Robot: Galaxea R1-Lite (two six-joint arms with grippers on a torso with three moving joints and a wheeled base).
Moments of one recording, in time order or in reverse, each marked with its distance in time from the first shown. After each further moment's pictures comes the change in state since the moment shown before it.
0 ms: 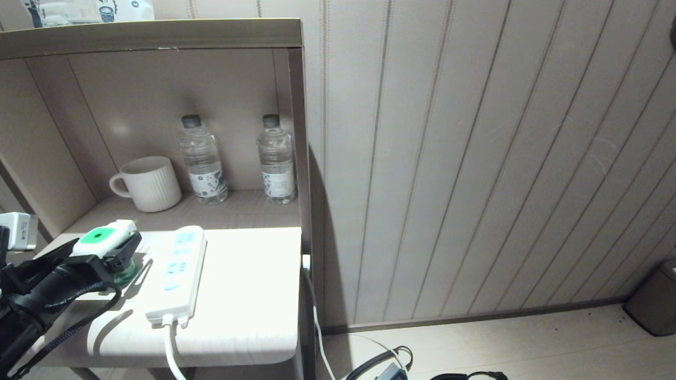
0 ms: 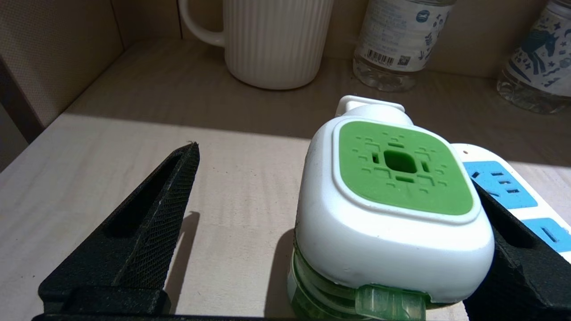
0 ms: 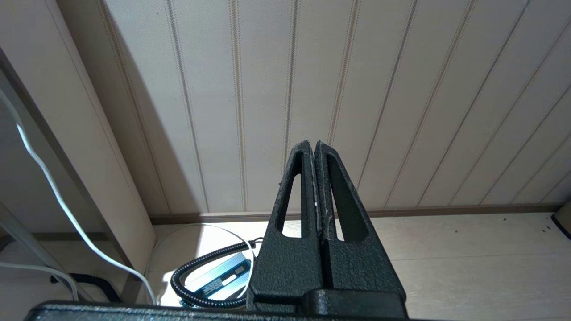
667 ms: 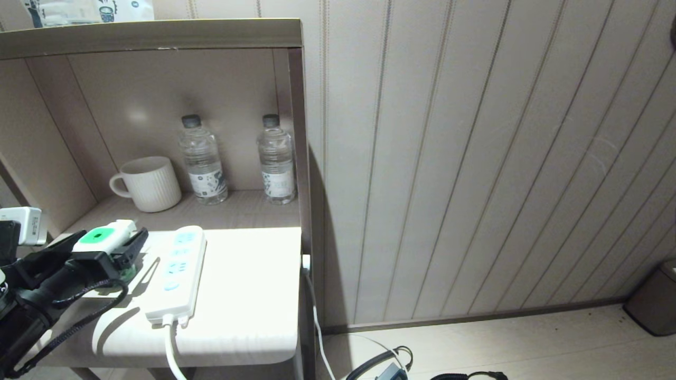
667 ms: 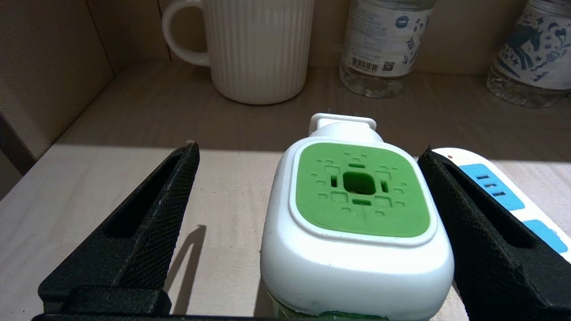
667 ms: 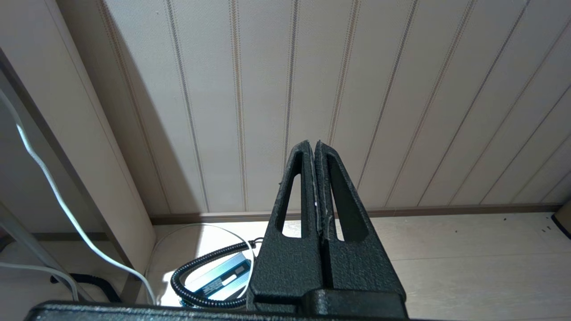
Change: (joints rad) left arm -0.033 0.001 -0.022 0.000 0.015 0.063; right arm 0.000 0.000 0.000 0.000 0.000 0.000
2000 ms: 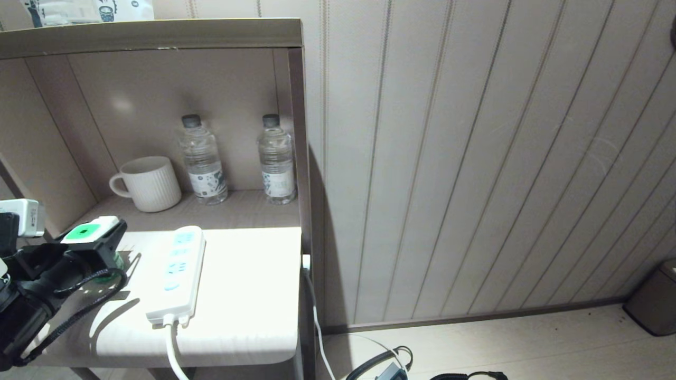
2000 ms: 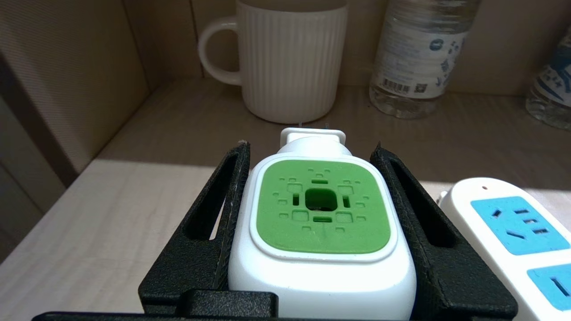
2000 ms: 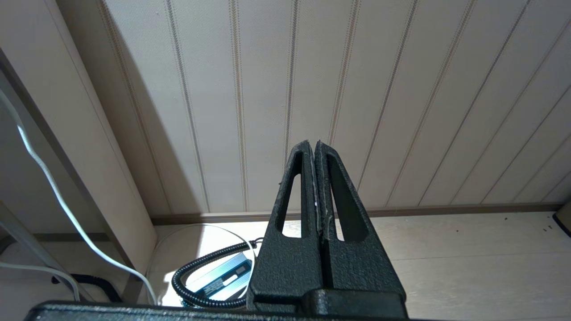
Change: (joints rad) left arm 0.000 0.005 -0.039 0.000 0.083 0.020; right arm 0.000 0.000 0.000 0.000 0.000 0.004
